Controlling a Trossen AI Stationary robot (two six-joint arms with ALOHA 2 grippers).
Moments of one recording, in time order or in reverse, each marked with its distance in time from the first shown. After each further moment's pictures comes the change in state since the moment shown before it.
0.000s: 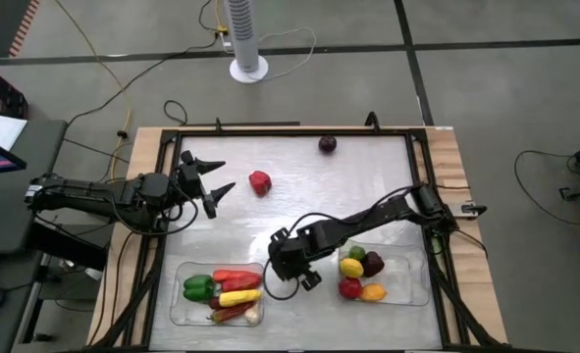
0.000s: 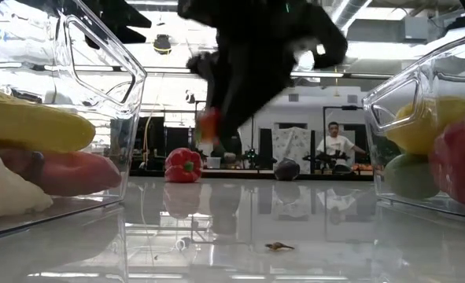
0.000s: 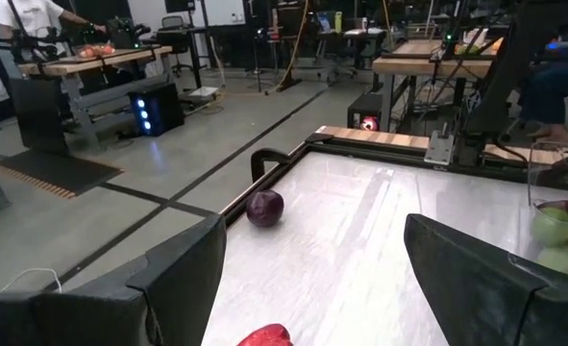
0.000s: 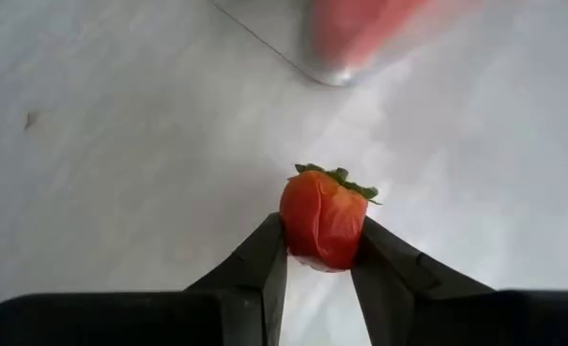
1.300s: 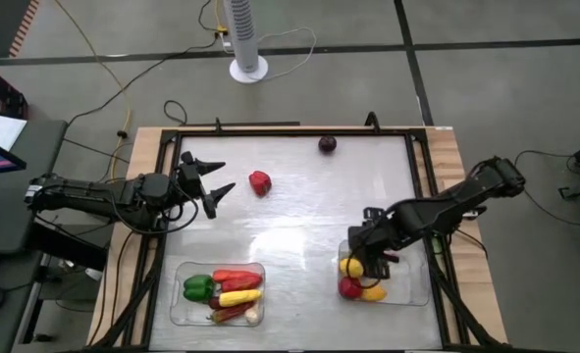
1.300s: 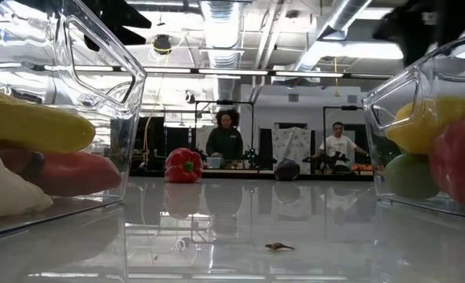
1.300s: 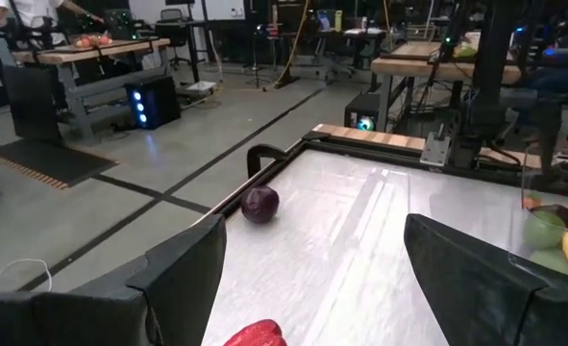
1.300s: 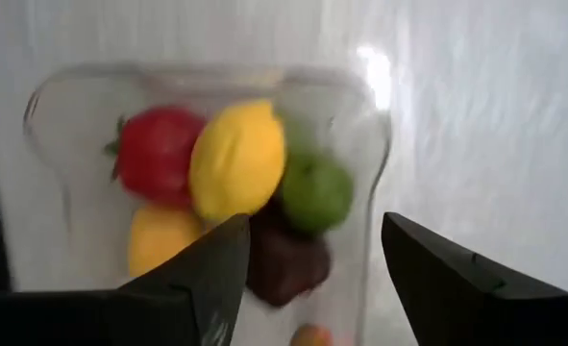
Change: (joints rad) left arm 0.000 0.000 0.000 -0.010 0.005 -0.038; right arm 0.138 -0.673 -0.446 -0.431 0.087 0.831
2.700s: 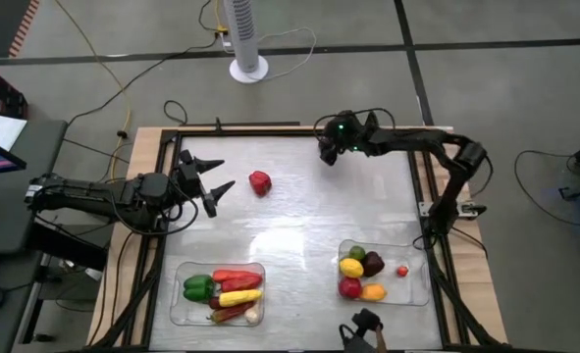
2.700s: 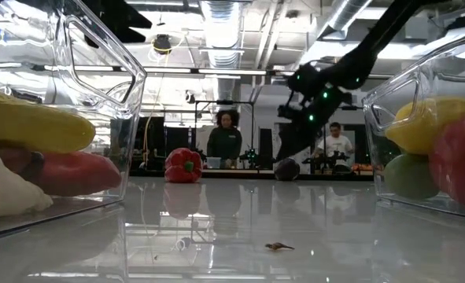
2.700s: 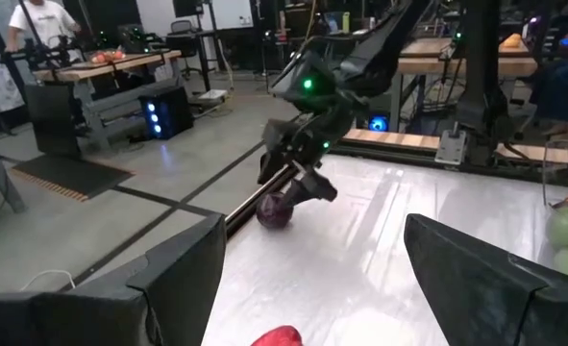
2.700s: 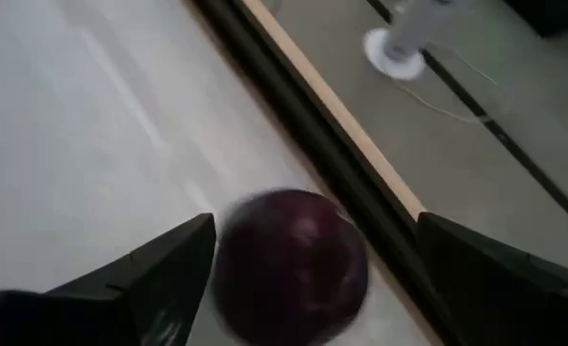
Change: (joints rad) left arm 0.000 0.000 0.000 0.016 -0.029 0.061; right arm -1.084 0.349 -0.264 1.185 0.059 -0.666
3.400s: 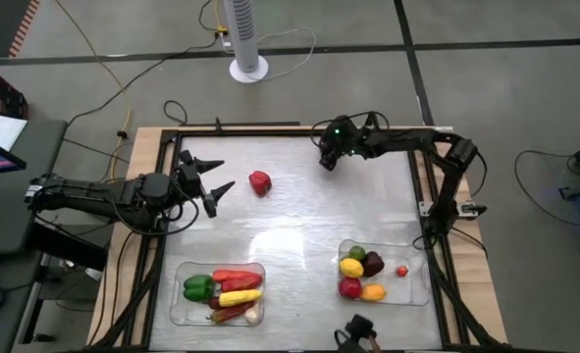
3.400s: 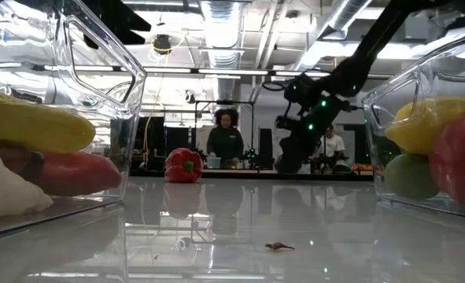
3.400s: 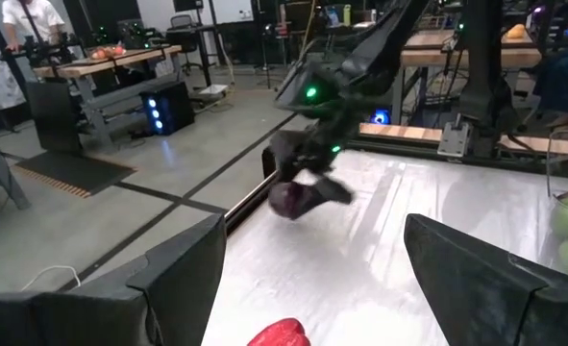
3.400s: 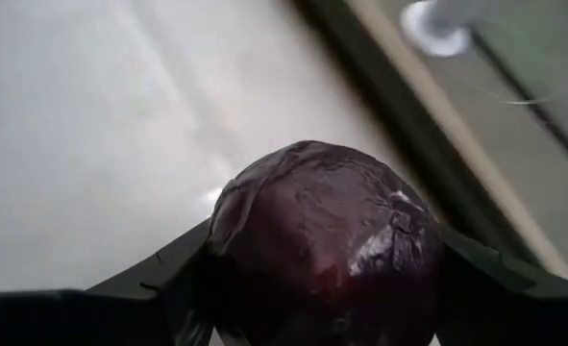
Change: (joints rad) left arm 0.000 0.000 0.000 -0.020 -0.002 0.000; right arm 0.024 0.046 0.000 -0.035 -0.051 0.000
